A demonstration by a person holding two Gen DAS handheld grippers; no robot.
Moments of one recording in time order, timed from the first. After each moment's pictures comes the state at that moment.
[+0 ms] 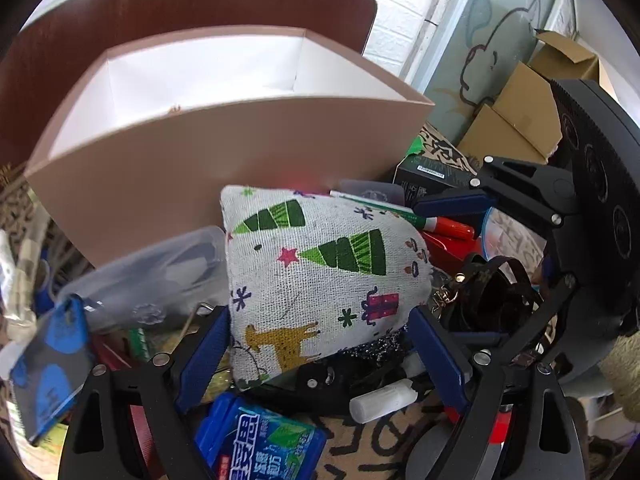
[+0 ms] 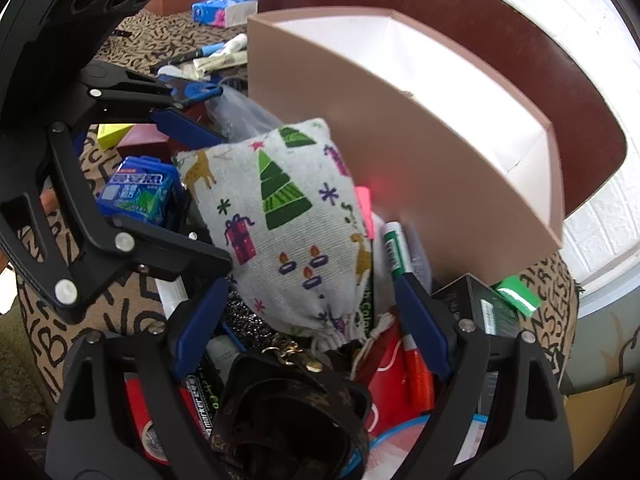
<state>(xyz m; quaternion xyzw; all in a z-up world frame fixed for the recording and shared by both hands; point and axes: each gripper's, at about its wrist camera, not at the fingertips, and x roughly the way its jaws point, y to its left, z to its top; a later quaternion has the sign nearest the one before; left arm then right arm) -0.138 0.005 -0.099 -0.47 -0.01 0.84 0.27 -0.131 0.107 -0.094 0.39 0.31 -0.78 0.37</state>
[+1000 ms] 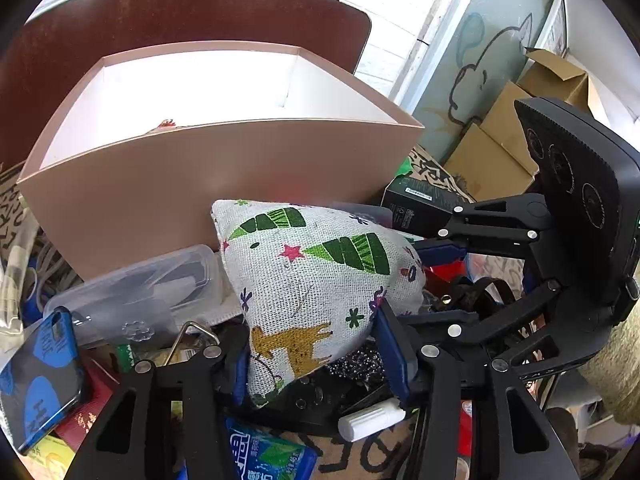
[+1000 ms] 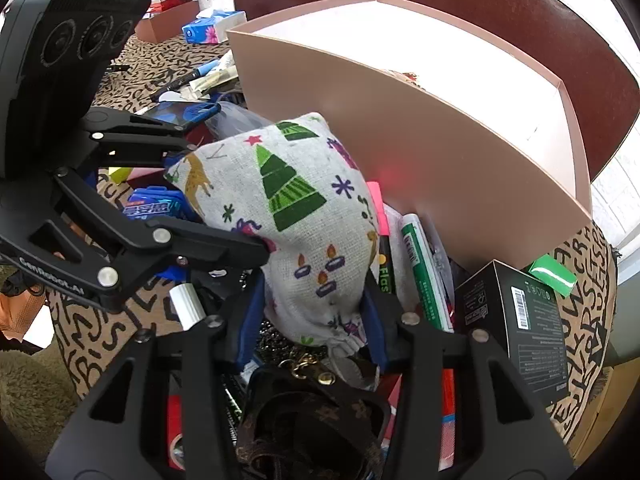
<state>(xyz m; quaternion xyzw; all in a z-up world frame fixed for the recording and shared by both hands) -0.134 -0.003 -0.090 -0.43 -0.03 0.86 0.28 -0.142 0.117 -0.092 0.44 0.22 -0.79 0.38</state>
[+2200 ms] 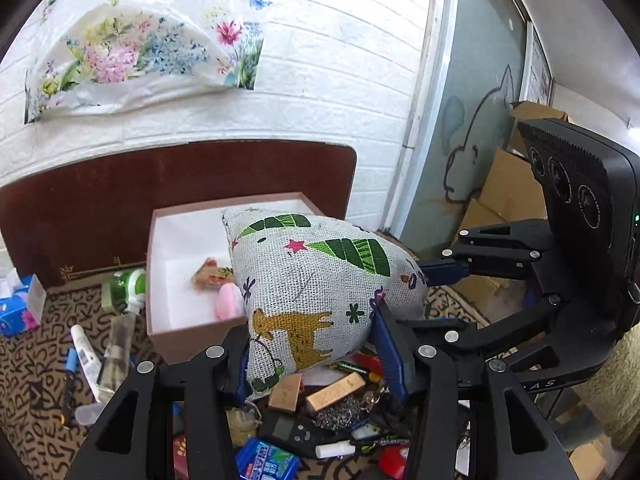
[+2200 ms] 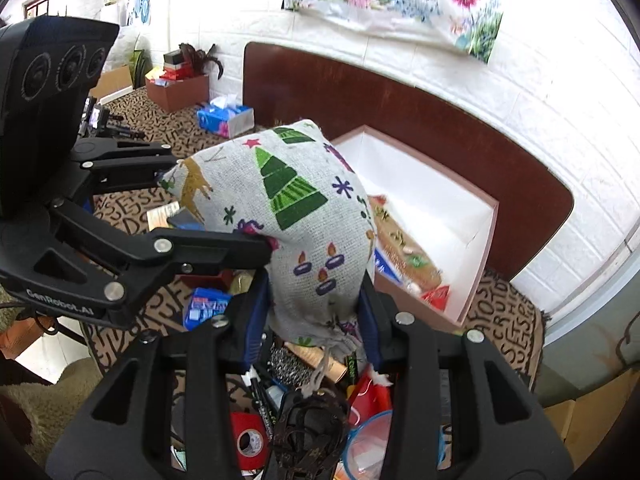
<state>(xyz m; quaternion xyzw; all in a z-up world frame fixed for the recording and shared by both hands) -0.084 -0.015 0.063 -0.29 -0.02 0.93 0.23 -0.099 0.103 0.050 0.31 0.22 -0.85 0.37</state>
